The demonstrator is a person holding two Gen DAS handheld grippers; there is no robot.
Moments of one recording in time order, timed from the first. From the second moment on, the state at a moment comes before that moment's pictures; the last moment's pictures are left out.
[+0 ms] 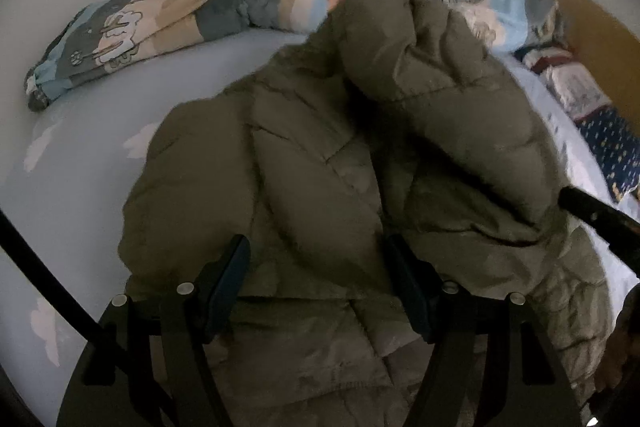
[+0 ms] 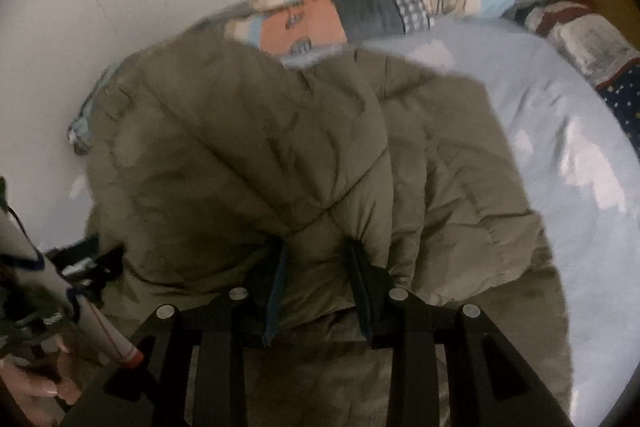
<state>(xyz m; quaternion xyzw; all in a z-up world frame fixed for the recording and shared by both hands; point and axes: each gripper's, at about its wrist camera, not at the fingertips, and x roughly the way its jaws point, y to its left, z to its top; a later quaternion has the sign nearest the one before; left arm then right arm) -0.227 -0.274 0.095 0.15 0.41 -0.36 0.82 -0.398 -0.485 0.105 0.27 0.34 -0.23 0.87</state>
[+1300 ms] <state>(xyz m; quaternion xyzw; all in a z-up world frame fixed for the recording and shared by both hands) -0.228 -0.262 0.106 0.15 0.39 -0.34 0.84 -0.347 -0.431 0.086 0.23 0.36 -0.17 0.88</state>
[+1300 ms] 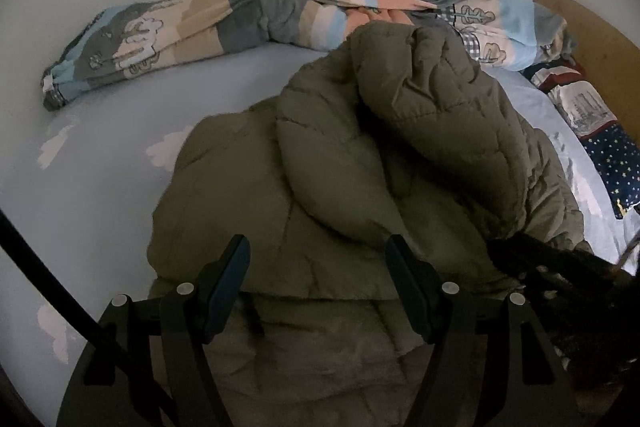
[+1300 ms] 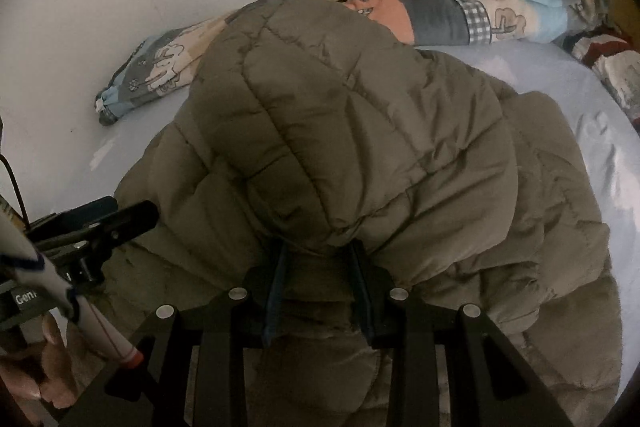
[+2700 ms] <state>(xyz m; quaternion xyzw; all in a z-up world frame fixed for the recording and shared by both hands) -0.240 -0.258 0.121 0.19 0.31 -0.31 0.88 -0.370 -0.455 0.108 0.25 0.30 -0.25 0.89</state>
